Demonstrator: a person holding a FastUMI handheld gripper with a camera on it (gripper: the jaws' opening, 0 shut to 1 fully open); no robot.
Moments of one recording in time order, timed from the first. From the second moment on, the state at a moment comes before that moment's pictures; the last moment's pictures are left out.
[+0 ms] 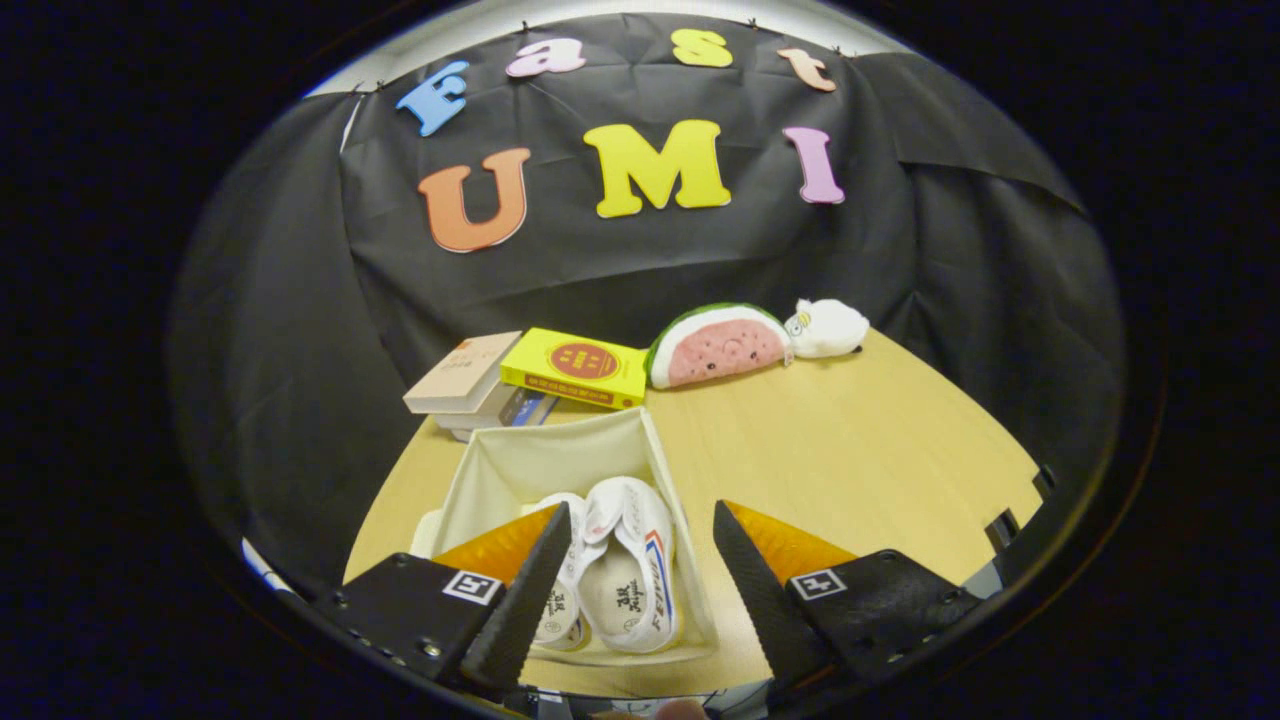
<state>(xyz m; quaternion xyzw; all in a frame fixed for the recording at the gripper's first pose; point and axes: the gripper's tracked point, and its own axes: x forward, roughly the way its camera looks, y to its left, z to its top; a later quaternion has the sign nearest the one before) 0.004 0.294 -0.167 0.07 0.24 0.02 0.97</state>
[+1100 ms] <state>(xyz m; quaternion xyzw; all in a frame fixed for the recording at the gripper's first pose) 0.005 0.065 0.021 0.06 0.05 -0.03 1.00</state>
